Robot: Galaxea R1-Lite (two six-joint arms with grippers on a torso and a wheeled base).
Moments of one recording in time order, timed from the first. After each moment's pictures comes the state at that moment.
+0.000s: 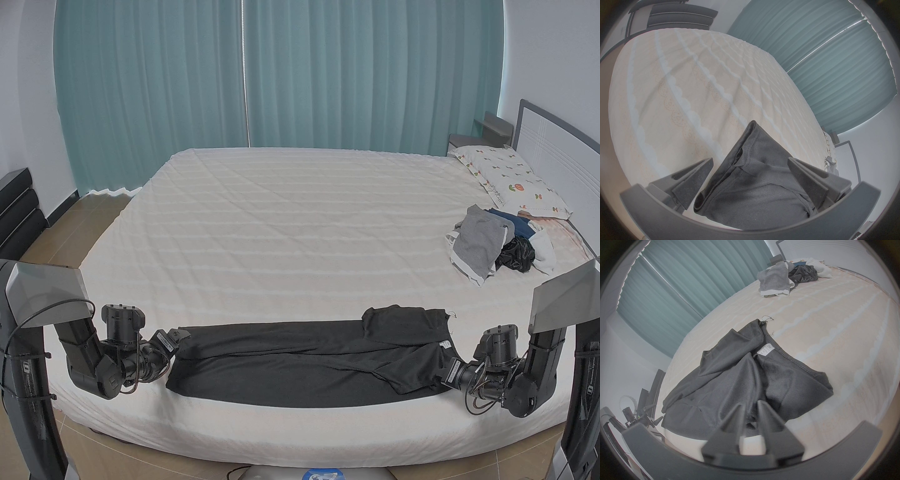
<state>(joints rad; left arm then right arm) -0.05 2.28 -0.54 -1.07 -0.10 -0.88 0.20 2.30 -0.30 -1.29 0.03 0.65</state>
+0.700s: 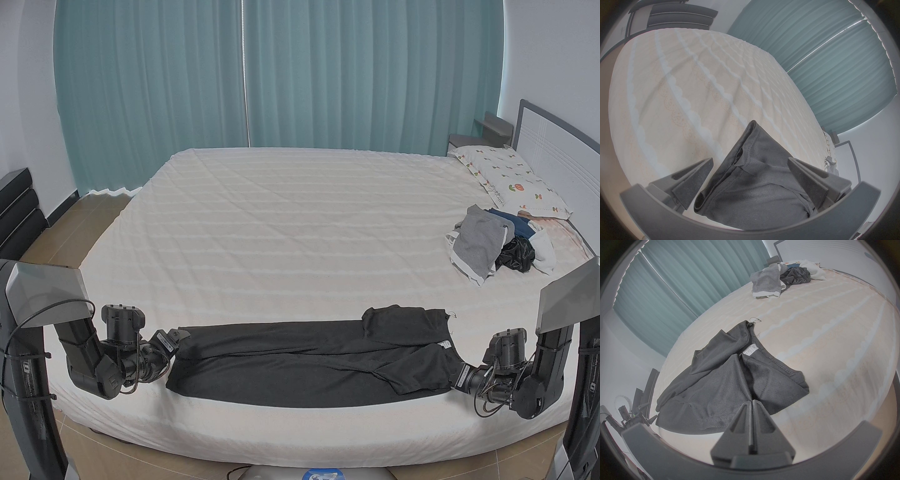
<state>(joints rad) -0.05 2.28 -0.53 -1.07 -0.10 -0.88 0.15 2.30 -0.24 -1.31 0.02 0.60</state>
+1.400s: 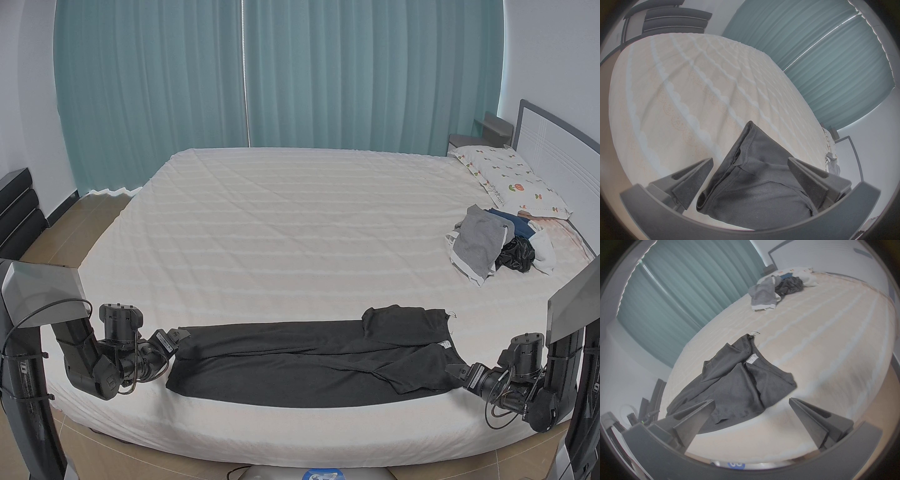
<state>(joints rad) -0.05 2.26 -0.52 -1.08 -0.10 -0.84 0.15 2.26 -0.06 -1.55 0.01 0.66</state>
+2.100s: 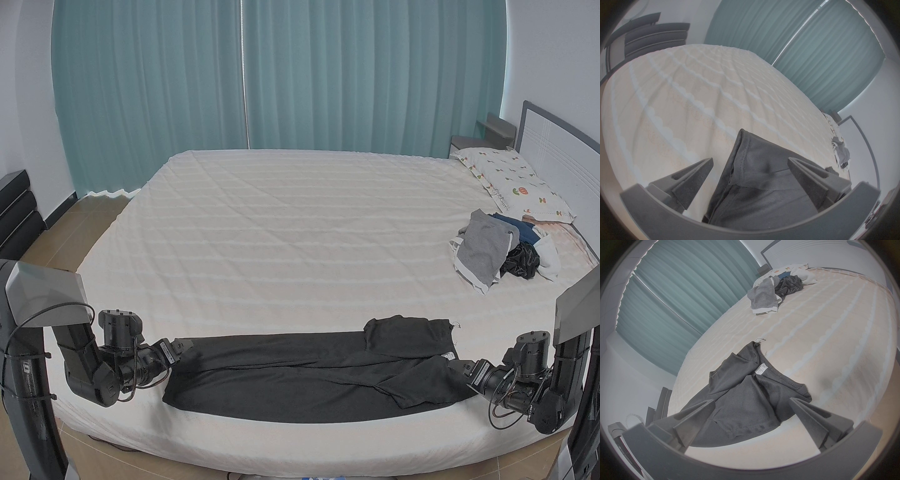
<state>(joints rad) -0.05 2.27 -0.47 -1.14 -0.10 -0.62 0.16 2.19 -0.02 -1.55 0.01 0.76</state>
